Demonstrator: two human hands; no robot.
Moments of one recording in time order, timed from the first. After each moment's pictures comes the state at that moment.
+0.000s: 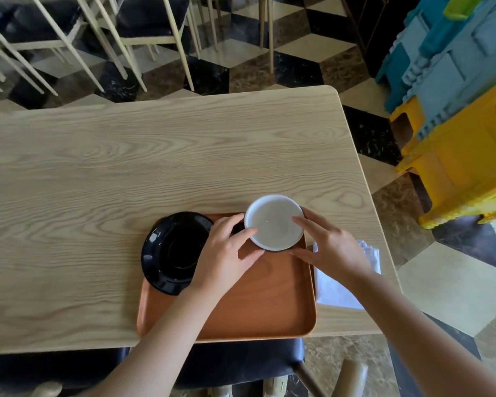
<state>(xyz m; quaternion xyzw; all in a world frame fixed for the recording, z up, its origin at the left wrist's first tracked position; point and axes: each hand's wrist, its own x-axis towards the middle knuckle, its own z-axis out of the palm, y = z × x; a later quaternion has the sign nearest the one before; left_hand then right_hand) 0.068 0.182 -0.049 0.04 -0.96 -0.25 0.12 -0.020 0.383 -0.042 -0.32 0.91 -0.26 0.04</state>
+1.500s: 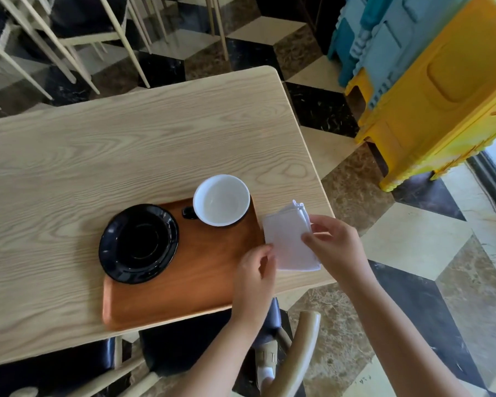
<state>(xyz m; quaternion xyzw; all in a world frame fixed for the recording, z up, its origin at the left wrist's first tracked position) 0.110 0.329 -0.041 0.18 -0.82 -0.54 0.00 0.038 0.458 0.008 0.08 0.83 -0.52 0.16</state>
